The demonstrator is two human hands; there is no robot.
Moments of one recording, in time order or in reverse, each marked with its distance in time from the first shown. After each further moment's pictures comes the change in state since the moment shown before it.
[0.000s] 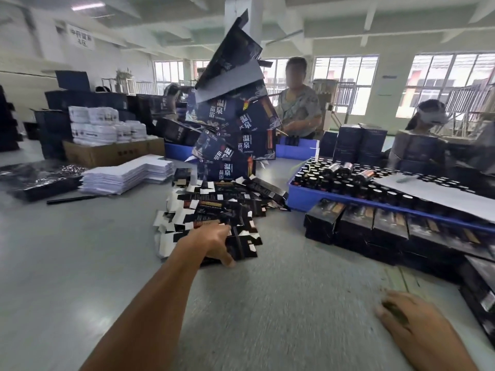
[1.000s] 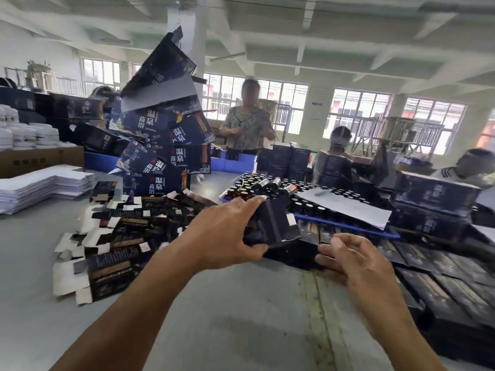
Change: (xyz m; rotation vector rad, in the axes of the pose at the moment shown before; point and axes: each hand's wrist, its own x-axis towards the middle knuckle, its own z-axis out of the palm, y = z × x) left_hand -0.088 0.163 -0.054 -0.065 0.584 0.673; right_hand -0.006 -0.040 -0.106 1.048 0.260 -0.042
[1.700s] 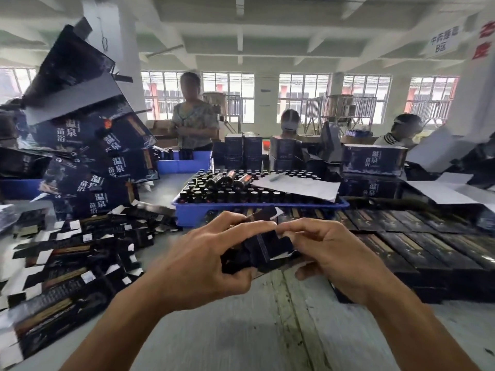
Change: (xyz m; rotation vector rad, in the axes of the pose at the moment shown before) left_hand -0.004 0.045 0.017 -0.280 -0.132 0.346; right_hand -0.003 -0.039 -0.032 -0.064 -0.337 0.120
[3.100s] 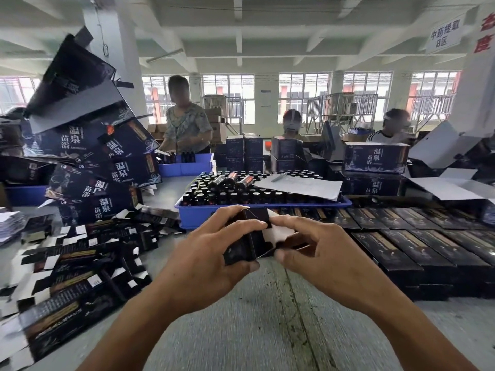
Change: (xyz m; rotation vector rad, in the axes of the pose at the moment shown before) left_hand 0.000 -0.003 0.011 0.040 0.202 -0.013; right_hand -0.011 -0.002 0.011 -0.560 0.148 -0.247
